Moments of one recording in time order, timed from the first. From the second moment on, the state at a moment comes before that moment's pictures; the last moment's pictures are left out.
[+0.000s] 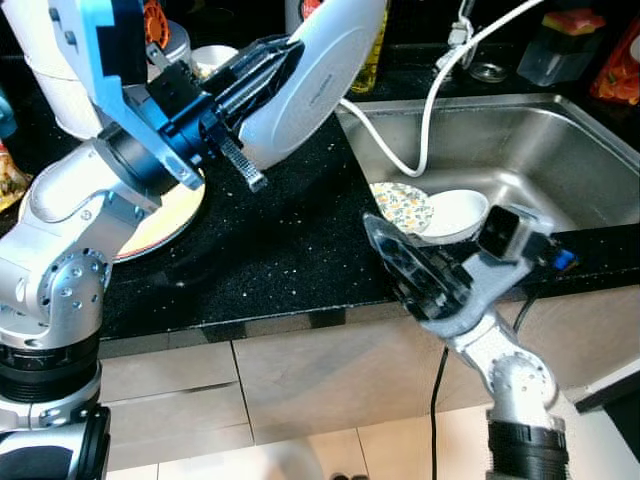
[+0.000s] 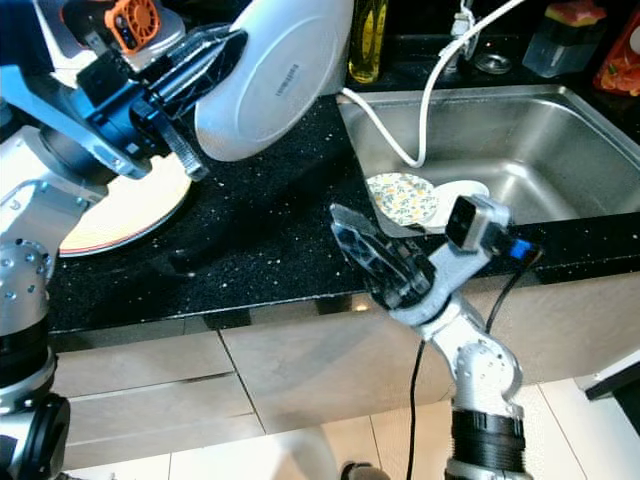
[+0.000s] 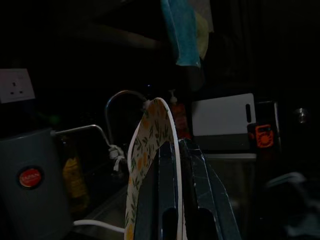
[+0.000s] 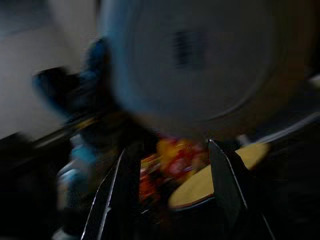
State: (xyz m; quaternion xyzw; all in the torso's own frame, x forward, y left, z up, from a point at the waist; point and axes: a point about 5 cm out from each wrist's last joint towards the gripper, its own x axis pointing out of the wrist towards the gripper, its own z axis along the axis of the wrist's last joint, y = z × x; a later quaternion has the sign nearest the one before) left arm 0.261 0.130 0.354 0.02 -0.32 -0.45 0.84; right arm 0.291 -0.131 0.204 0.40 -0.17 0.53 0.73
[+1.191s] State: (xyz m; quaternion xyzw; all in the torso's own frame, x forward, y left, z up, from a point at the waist) left arm 0.263 0.171 0.322 -0.45 -0.32 -0.45 0.70; right arm 0.304 -0.127 0.210 0.48 -0.21 0.48 0.71
